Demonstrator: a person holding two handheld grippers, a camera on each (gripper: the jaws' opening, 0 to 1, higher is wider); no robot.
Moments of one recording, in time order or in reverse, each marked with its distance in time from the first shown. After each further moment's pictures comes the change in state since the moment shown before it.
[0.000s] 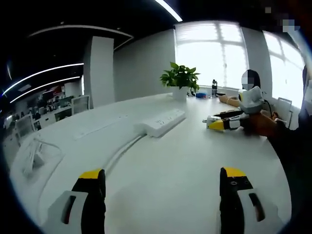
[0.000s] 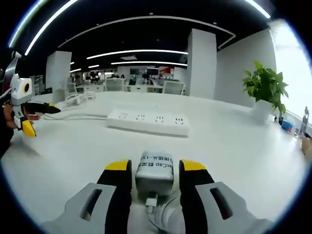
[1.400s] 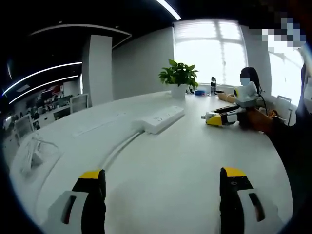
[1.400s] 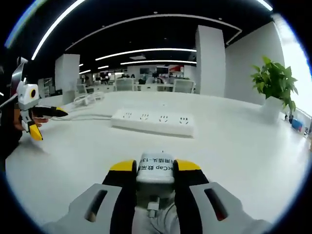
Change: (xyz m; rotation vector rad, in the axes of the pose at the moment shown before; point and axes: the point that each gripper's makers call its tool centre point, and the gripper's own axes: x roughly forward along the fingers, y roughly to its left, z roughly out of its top) left arm 0.003 -0.004 -0.006 0.007 0.018 -0.006; right arm 0.003 -0.003 -0.002 0.007 0.004 0.117
